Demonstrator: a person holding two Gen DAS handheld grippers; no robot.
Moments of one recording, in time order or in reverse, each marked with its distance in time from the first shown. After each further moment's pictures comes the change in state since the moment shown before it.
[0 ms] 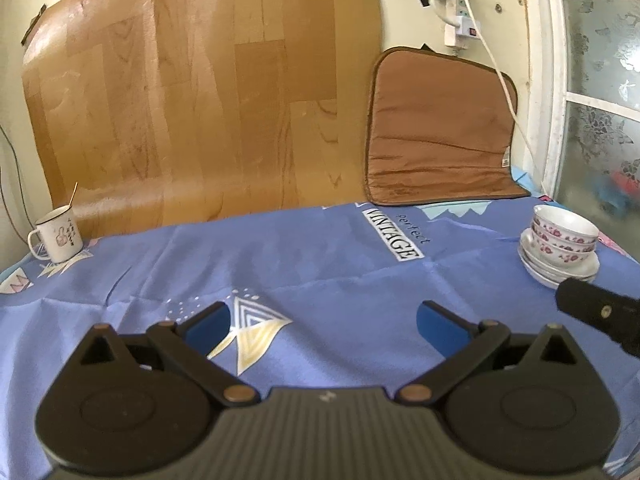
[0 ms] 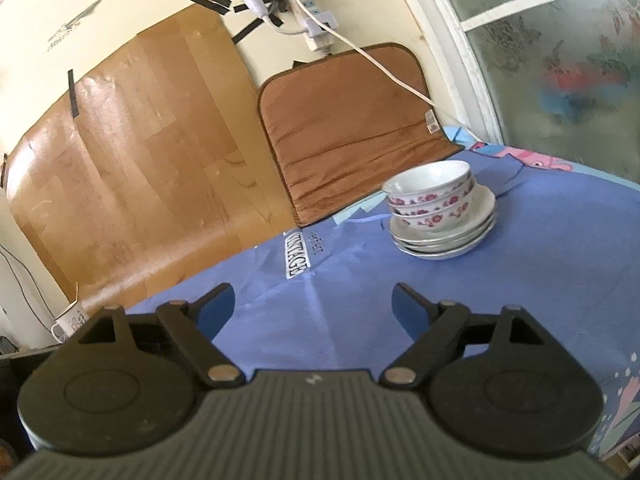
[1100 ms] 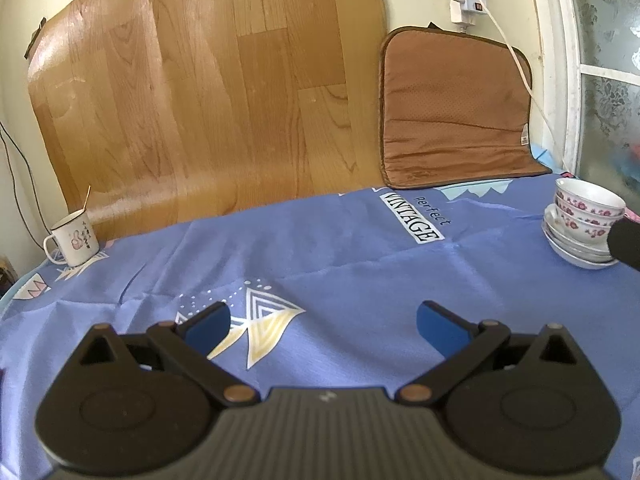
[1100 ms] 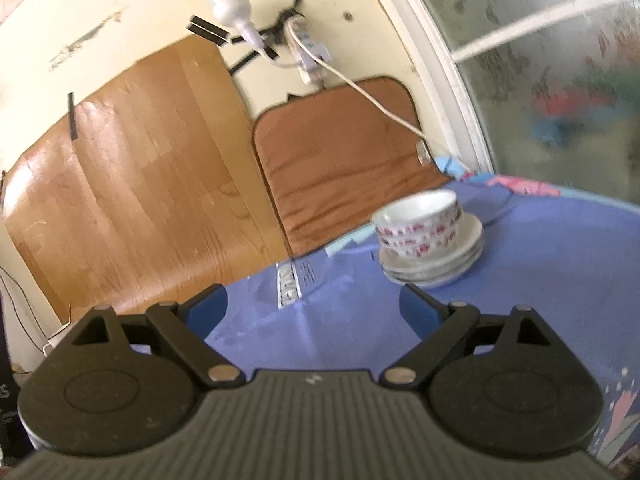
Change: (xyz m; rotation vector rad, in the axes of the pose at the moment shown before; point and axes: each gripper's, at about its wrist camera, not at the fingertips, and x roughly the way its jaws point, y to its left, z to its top) left arm 0.015 -0.007 -0.006 0.056 0.023 0.076; right arm -0.010 0.002 -0.003 -0.018 -0.109 -0.018
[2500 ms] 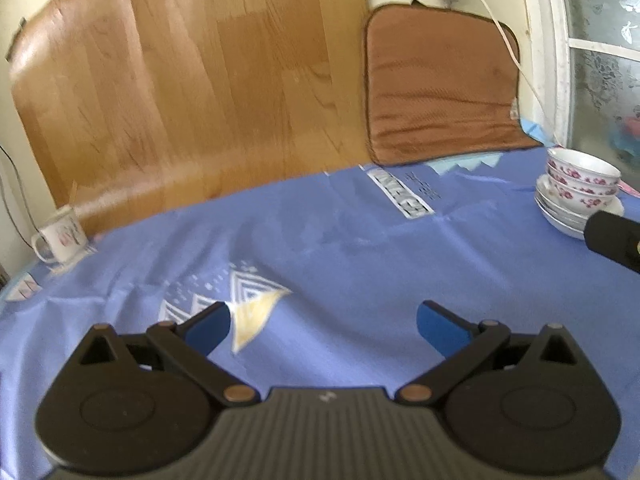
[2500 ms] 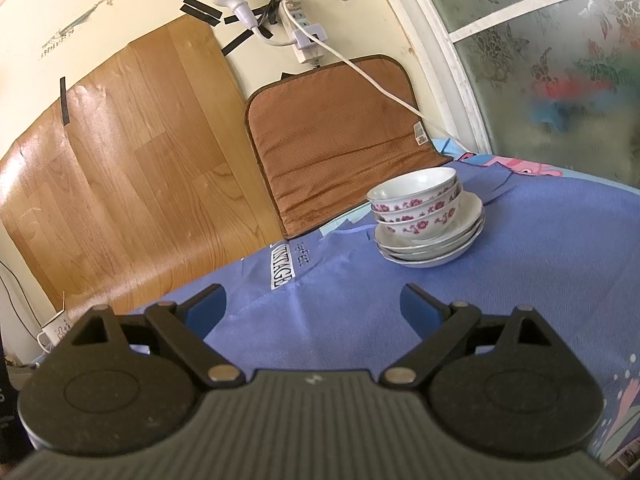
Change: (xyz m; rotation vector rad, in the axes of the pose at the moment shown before) left arm 0.011 -0.005 -0.006 0.043 0.065 -0.040; right arm 0.014 -0.007 -0.005 0.026 0.068 -0.020
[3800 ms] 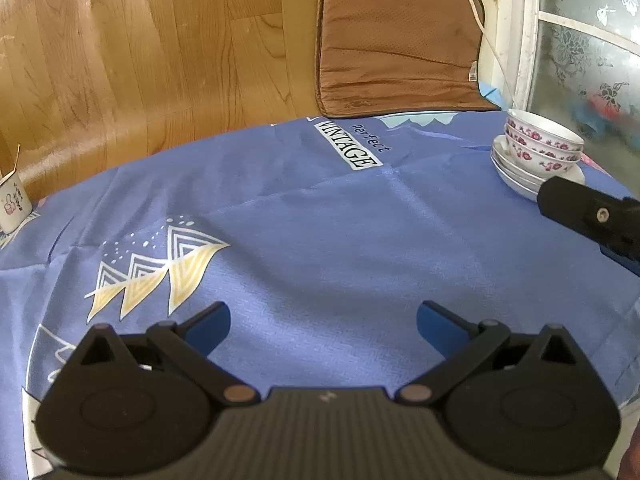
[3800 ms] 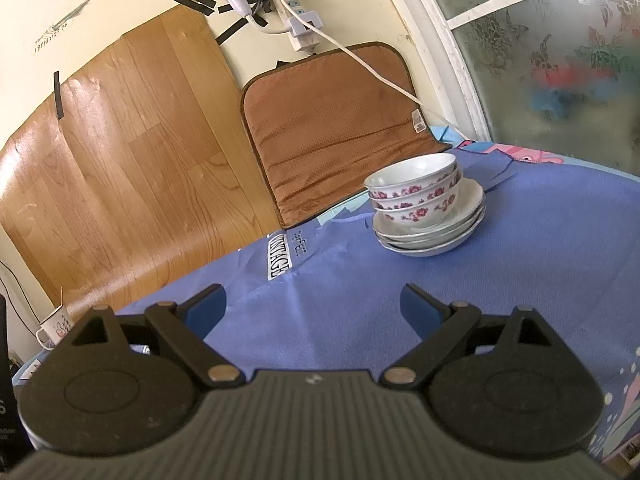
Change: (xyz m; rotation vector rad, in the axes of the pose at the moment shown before) left arm 0.014 -0.009 -0.006 -0.003 0.131 -0.156; right arm 0.006 -0.001 -0.002 0.009 0.031 -0.003
